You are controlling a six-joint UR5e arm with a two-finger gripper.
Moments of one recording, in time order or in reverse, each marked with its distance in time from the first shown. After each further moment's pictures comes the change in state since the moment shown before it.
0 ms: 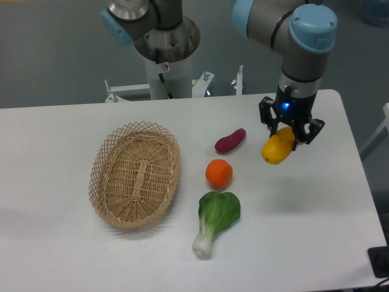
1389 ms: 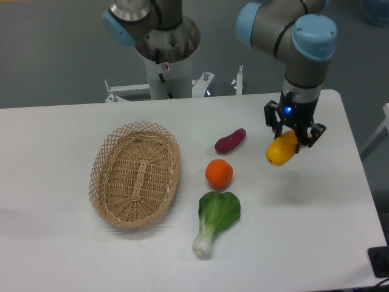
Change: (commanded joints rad) arm 0.031 -0.092 -0.106 0.256 0.008 0.104
